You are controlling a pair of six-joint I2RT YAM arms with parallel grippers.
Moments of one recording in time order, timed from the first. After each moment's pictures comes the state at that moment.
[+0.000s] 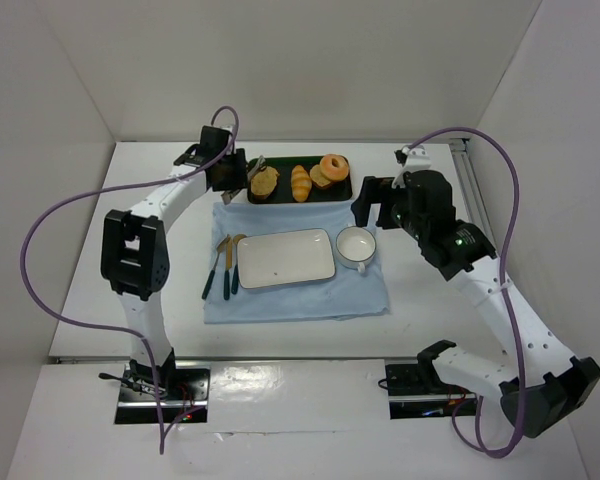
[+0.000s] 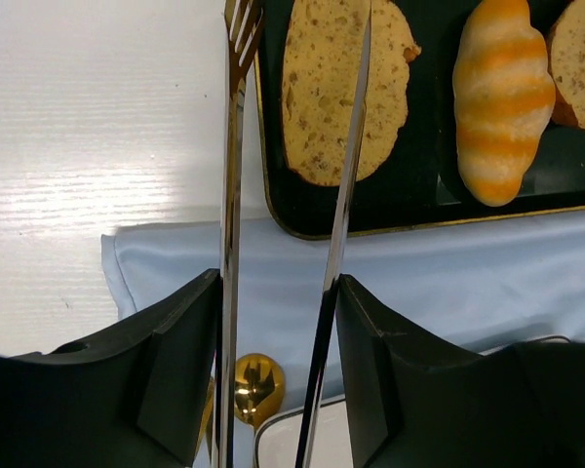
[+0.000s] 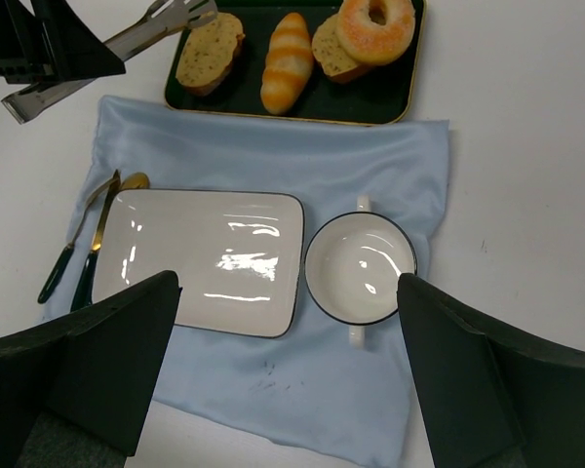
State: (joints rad) left arm -0.22 1.96 1.63 -0.48 0.01 -0.32; right arm 0.44 1.04 1.14 -0.52 0.10 0.30
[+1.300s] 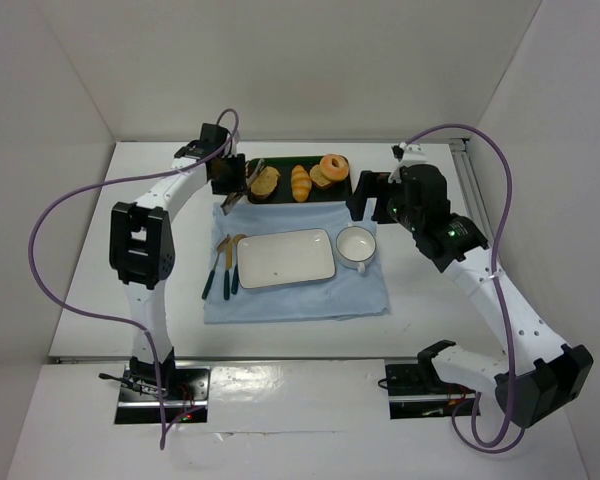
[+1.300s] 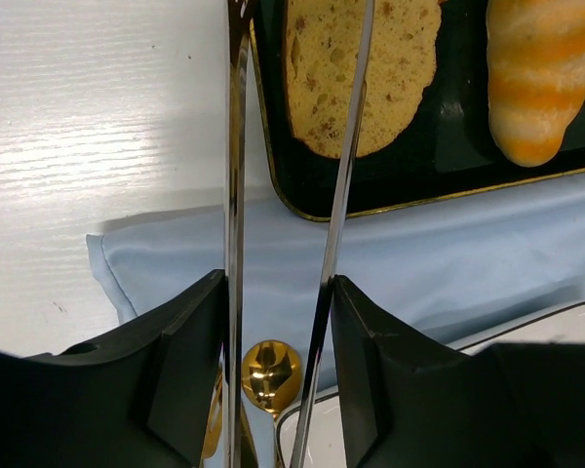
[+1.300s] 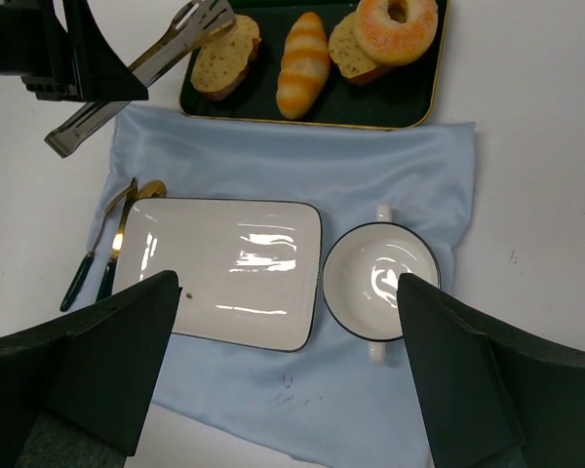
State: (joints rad) left arm -0.19 2.08 1.78 -0.64 0.11 -0.25; right arm 0.41 1.10 1.14 -0.46 0.03 0.34
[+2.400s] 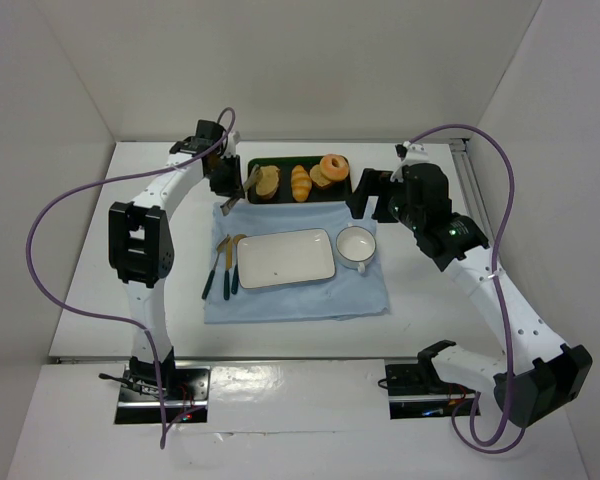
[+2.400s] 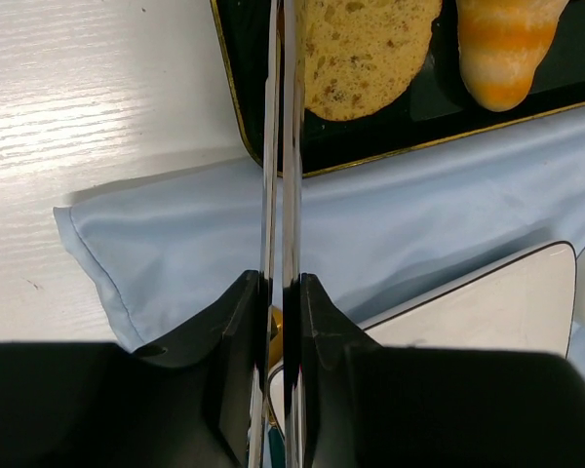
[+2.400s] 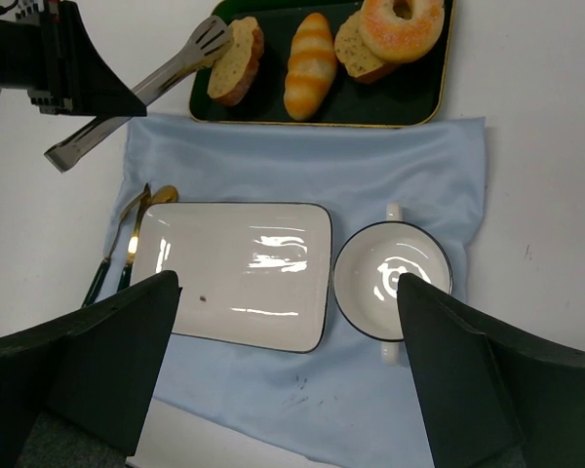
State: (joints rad) left arm -0.17 2.09 1.84 -0.76 0.24 -0.21; right arm 0.40 1.10 1.14 -0.46 0.01 0.39
